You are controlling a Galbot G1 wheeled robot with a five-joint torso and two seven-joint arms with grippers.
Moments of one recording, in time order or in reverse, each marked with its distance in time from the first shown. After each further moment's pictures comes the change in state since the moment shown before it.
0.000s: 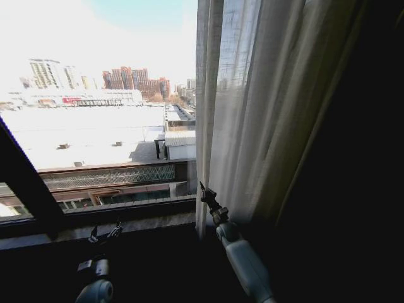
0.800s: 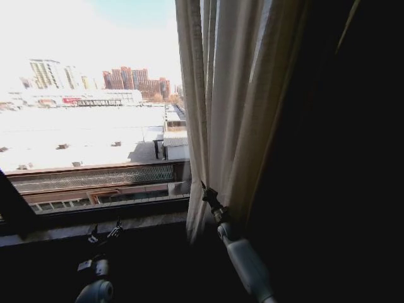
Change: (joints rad) left arm 0.000 0.000 0.000 0.000 0.000 0.000 0.000; right arm -0.003 -0.011 -0.001 0.003 -0.004 0.030 0.009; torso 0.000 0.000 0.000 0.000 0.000
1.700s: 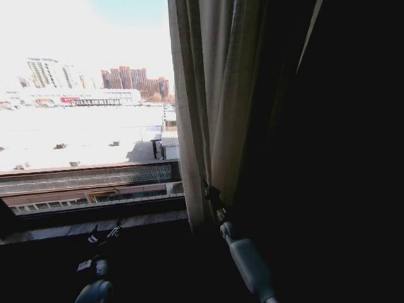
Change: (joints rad) left arm 0.000 0.000 0.000 0.000 0.000 0.000 0.000; right arm 0.002 -0.012 0.026 0.007 -0.004 0.012 -0.024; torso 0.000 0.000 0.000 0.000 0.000
